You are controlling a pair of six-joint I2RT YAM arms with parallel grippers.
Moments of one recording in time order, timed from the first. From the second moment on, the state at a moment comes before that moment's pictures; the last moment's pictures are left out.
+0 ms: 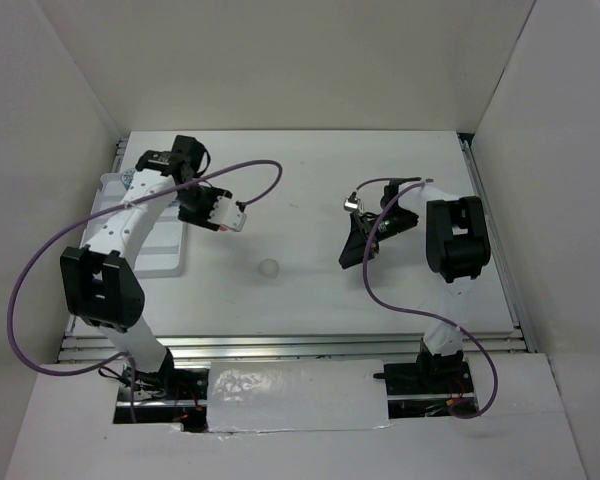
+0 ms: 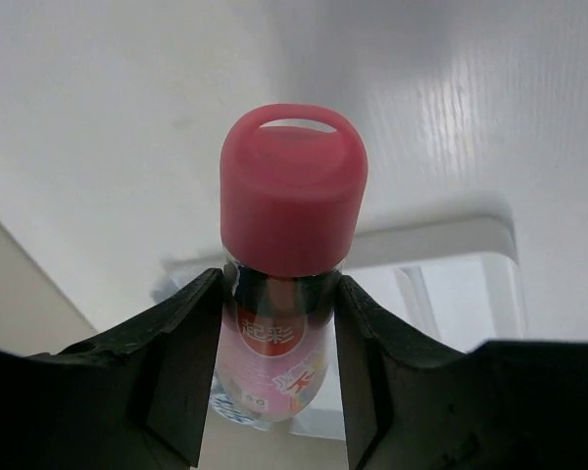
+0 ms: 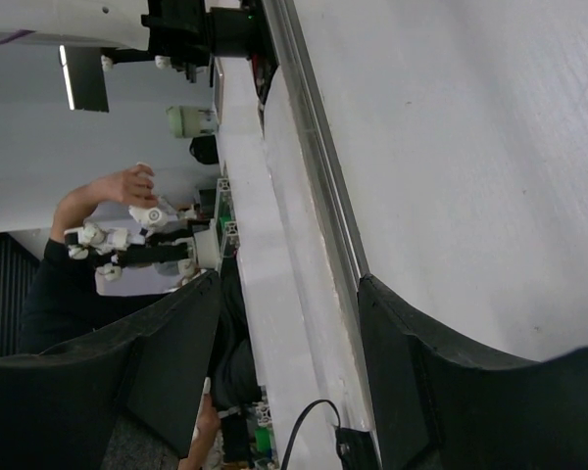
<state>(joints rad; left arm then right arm) -0.24 1.67 1.59 -1.17 0.25 1.70 0.12 2.06 1.39 -1.33 -1.23 -0.68</state>
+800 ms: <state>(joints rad) 0.27 1.98 1.68 -1.12 0.14 1.90 0.14 2.08 1.39 -1.33 -1.21 -0.67</state>
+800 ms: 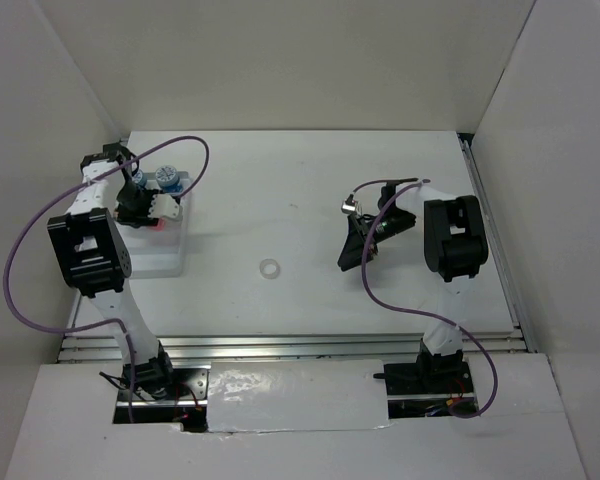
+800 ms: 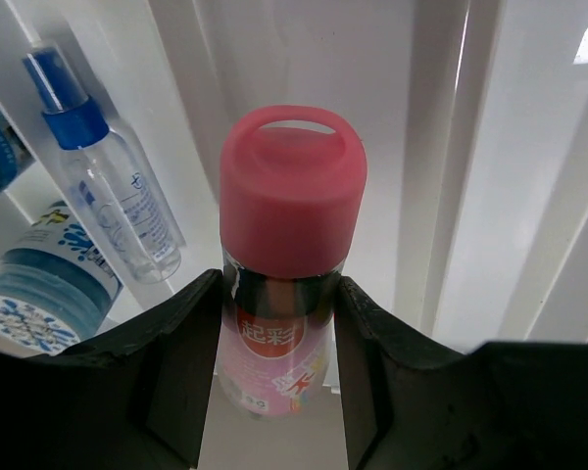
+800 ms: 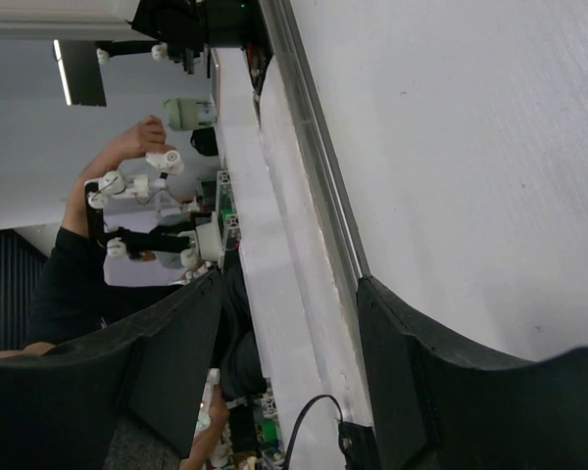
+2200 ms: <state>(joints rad) -0.23 1.58 1.46 -1.01 0.51 0.81 0.07 1.91 1.34 -1.24 -1.00 -0.48</state>
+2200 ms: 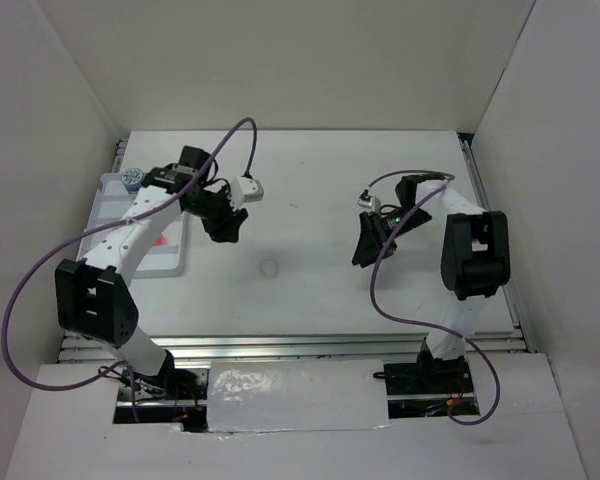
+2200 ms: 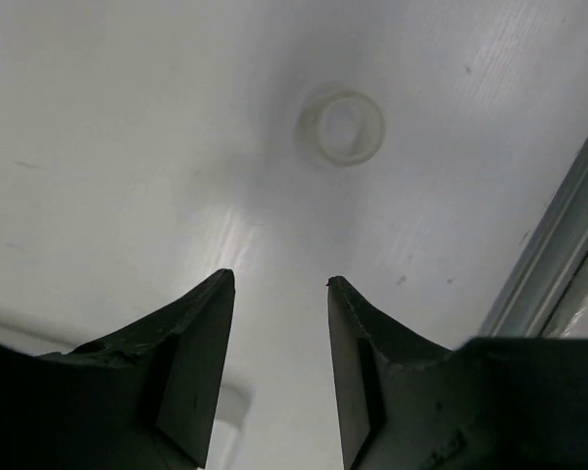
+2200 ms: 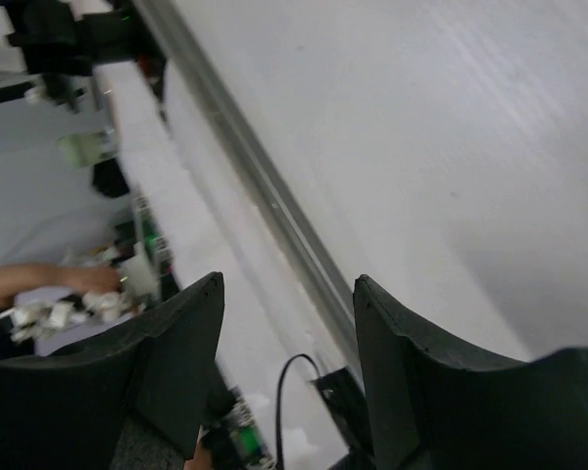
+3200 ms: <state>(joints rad) -0.53 1.80 1.27 -0.60 0.24 0.26 -0.11 1.70 1.14 -1.01 -0.72 -0.37</state>
